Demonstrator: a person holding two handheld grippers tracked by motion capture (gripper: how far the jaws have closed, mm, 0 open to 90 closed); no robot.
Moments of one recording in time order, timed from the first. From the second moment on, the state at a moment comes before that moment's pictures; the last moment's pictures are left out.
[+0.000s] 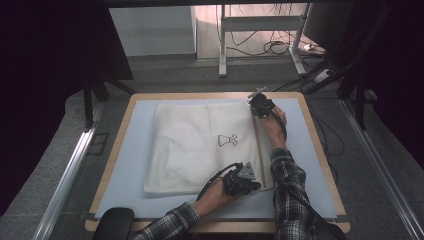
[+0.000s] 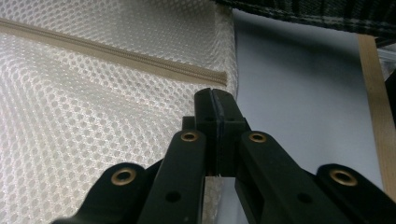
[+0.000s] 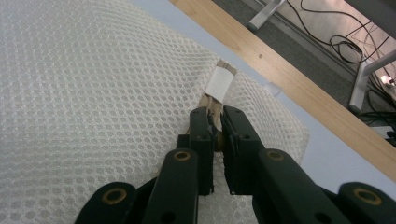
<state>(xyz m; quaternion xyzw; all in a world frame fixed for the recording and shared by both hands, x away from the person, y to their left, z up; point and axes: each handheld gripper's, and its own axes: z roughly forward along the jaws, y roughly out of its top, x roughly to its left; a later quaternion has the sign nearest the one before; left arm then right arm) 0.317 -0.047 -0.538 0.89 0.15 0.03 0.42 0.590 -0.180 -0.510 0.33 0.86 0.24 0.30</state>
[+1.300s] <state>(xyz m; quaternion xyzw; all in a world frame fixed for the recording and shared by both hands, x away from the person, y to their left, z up) 0.318 -0.045 -0.535 0.89 0.17 0.05 0.42 0.587 -0.175 -0.509 0.37 0.84 0.26 0.30</state>
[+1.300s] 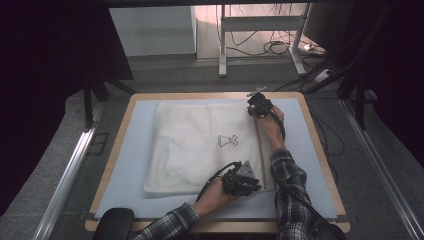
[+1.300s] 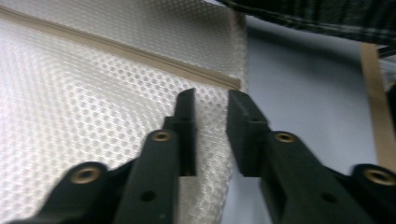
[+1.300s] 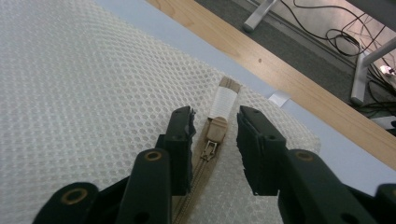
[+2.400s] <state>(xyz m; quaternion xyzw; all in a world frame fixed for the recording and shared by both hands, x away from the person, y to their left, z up) 0.311 -0.039 -0.522 0.89 0.17 0.04 0.43 0.552 -0.200 -0.486 0.37 0.84 0.33 0.23</state>
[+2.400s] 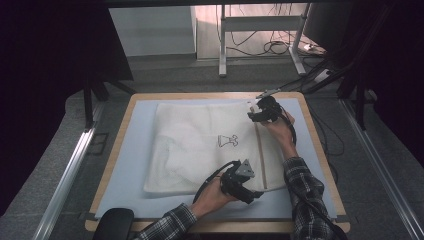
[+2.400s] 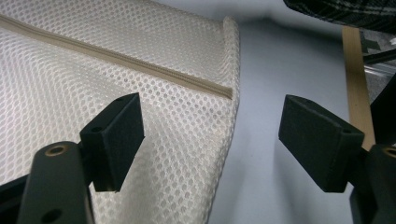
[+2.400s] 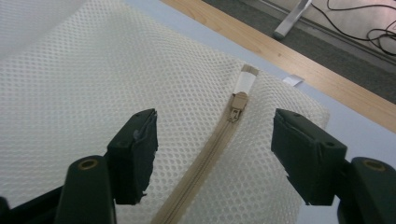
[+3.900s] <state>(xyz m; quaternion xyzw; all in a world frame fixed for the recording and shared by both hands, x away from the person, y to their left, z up) 0.300 -0.002 -0.513 0.89 0.19 0.07 0.41 0.497 -0.195 -0.465 0.35 0.85 0.36 0.16</state>
